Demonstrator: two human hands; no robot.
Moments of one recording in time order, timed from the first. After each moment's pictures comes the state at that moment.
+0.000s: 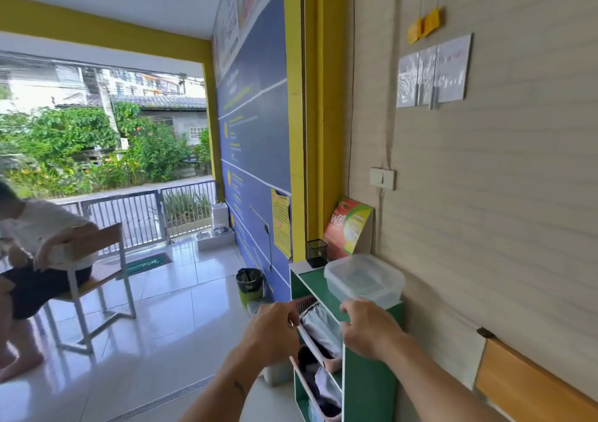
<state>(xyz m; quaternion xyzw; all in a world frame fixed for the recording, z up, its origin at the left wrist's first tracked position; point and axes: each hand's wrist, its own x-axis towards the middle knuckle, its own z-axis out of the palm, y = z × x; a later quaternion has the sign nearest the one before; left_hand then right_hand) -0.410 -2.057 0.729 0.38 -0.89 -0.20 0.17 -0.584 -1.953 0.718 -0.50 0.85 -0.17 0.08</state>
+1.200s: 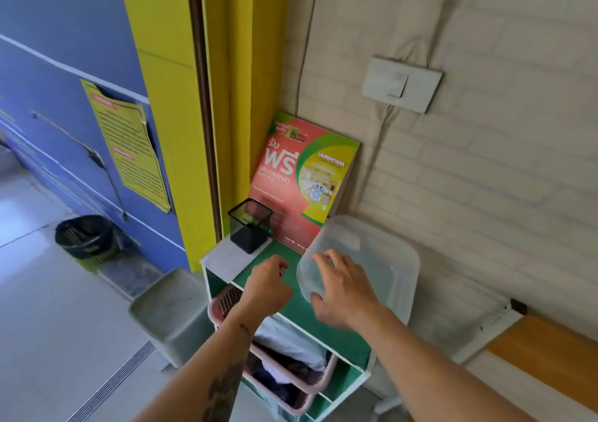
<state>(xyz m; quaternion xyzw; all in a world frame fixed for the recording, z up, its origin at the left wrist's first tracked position) -0.741 -2.433 0.570 0.19 -0.91 -0.37 -0.01 -0.777 -2.272 0.611 -0.30 0.95 -0.04 0.07</state>
